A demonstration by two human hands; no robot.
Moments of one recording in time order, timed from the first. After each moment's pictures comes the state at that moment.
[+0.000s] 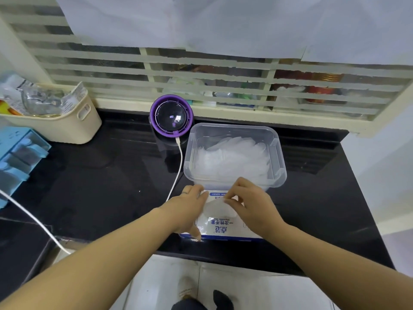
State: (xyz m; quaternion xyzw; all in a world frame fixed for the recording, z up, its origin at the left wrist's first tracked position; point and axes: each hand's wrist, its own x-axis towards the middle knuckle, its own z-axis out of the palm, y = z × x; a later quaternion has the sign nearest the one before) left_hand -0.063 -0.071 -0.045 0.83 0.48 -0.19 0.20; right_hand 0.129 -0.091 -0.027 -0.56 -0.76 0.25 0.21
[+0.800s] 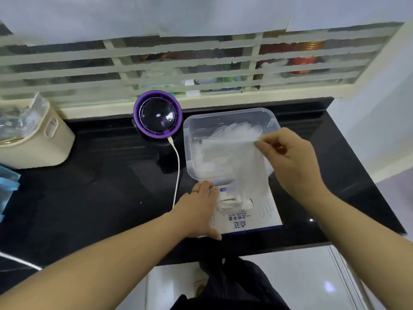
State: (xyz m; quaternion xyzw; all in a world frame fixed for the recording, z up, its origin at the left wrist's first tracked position) left_hand -0.077 -0.057 -0.056 0.88 0.40 -0.17 0.17; right_hand 0.124 -0.074 0.027 -0.65 -0.60 0.19 0.44
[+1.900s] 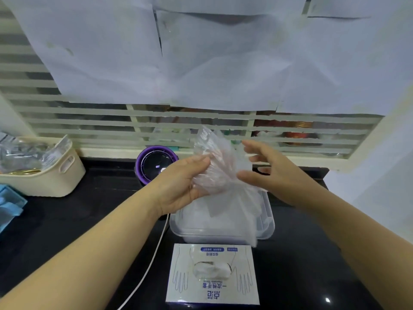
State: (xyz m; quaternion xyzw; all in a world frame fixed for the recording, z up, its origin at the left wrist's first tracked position) left_hand -0.029 0.011 0.103 0.36 0.37 0.37 0.77; right_hand 0.177 -0.008 0.114 -0.56 -0.71 0.33 0.26
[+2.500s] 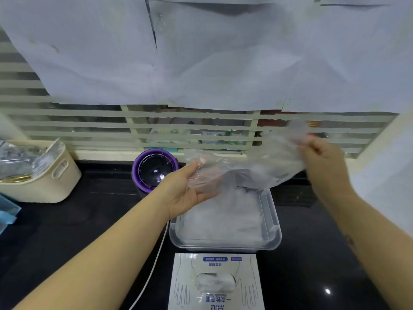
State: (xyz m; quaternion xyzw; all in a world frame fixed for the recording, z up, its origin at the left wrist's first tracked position) left_hand -0.029 0.054 0.063 0.20 0.43 0.38 0.79; right_hand 0.221 0.028 0.093 -0.63 -0.51 0.25 0.53
